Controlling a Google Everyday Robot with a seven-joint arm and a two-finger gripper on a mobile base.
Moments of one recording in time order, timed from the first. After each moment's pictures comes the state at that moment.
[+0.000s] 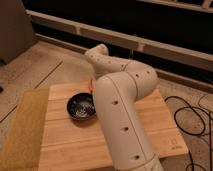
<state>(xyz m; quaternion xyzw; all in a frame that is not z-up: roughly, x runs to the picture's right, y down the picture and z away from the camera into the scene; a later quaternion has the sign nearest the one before) -0.013 -0.006 0.943 -0.22 0.23 0.55 0.77</state>
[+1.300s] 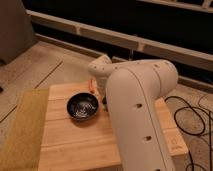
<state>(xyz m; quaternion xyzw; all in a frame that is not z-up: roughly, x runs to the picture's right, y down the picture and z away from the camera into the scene) 0.023 0.070 0.894 -0.22 0.31 0.60 0.70</state>
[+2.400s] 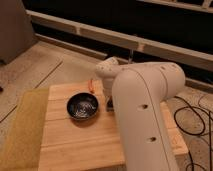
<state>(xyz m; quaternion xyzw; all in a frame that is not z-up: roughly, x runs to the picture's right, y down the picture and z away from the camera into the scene) 0.050 0.086 0.897 -0.24 0.33 0.63 0.67</state>
